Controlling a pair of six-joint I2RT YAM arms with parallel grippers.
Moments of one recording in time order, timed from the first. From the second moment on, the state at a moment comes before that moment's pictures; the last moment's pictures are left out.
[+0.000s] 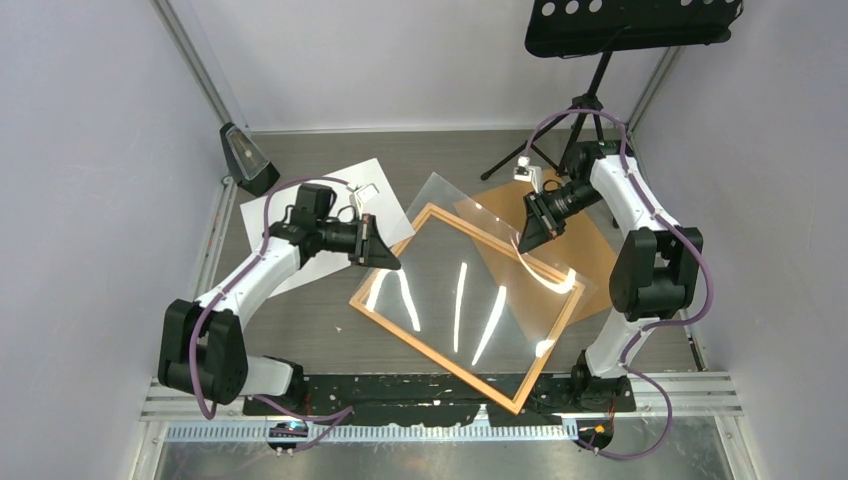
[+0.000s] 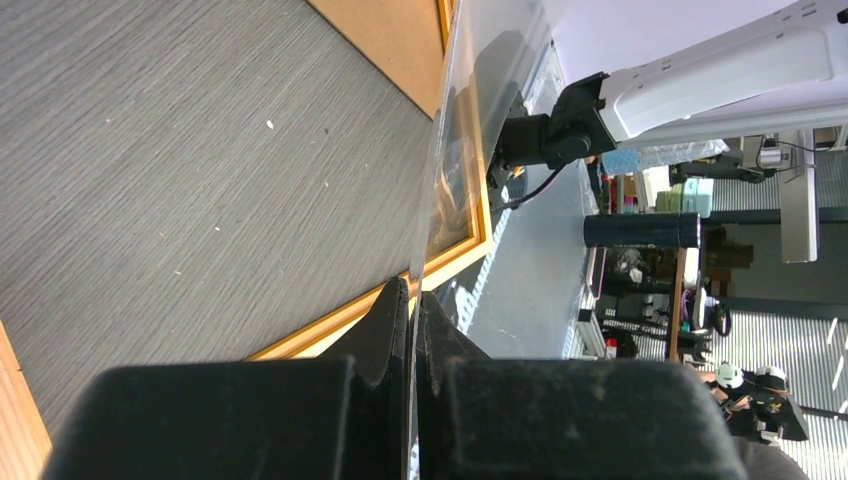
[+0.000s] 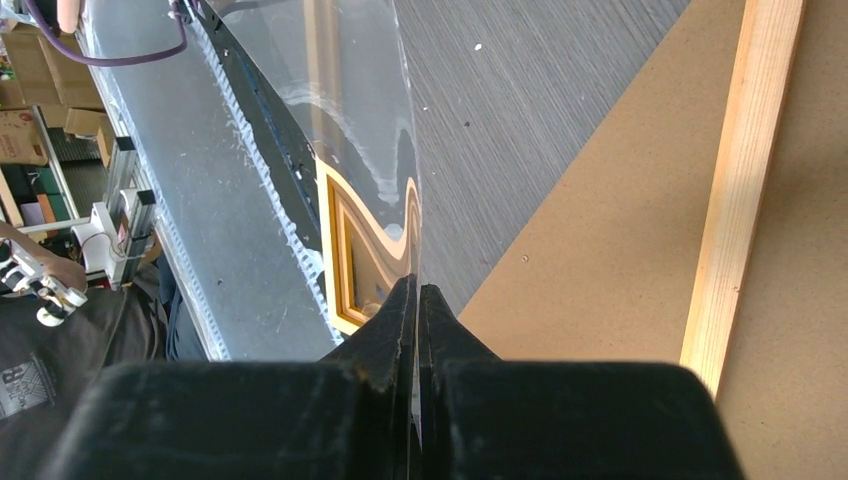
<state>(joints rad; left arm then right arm) -0.27 1.35 0.89 -0.36 1.06 -0.31 0.03 1.77 1.54 -1.47 -0.86 -0.77</state>
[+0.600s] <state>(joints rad) -0.27 1.41 0.93 -0.52 1.03 -0.17 0.05 1.84 1.56 -1.46 -0.81 -0.80</state>
